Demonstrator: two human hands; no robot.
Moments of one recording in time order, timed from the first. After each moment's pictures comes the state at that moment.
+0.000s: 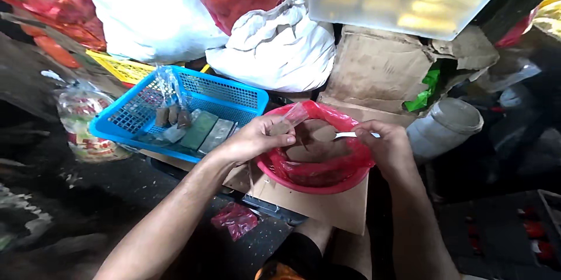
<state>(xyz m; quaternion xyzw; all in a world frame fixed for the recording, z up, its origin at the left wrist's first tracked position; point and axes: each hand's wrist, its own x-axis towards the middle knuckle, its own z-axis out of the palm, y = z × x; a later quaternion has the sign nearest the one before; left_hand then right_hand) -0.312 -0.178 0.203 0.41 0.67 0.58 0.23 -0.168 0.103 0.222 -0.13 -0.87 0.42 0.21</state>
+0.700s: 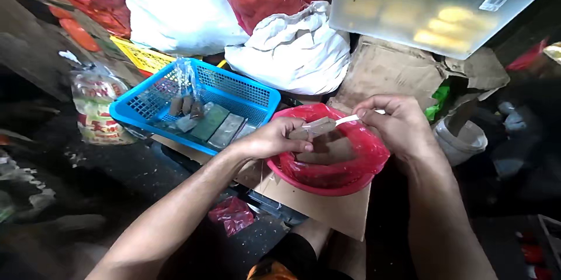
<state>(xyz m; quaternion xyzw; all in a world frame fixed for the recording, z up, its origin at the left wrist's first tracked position) -0.310 -0.169 0.209 0.47 0.66 0.54 0.22 -0.206 0.099 0.286 0.04 -0.90 0.40 0.18</state>
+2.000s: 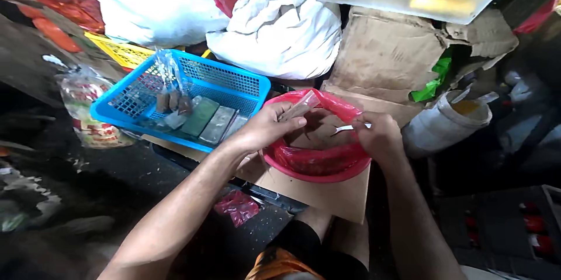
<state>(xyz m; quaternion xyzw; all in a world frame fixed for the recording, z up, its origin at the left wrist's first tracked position) -0.307 -0.154 0.202 0.36 0.72 0.56 0.20 -0.176 0.102 0.204 -0.15 -0.95 0.21 0.16</state>
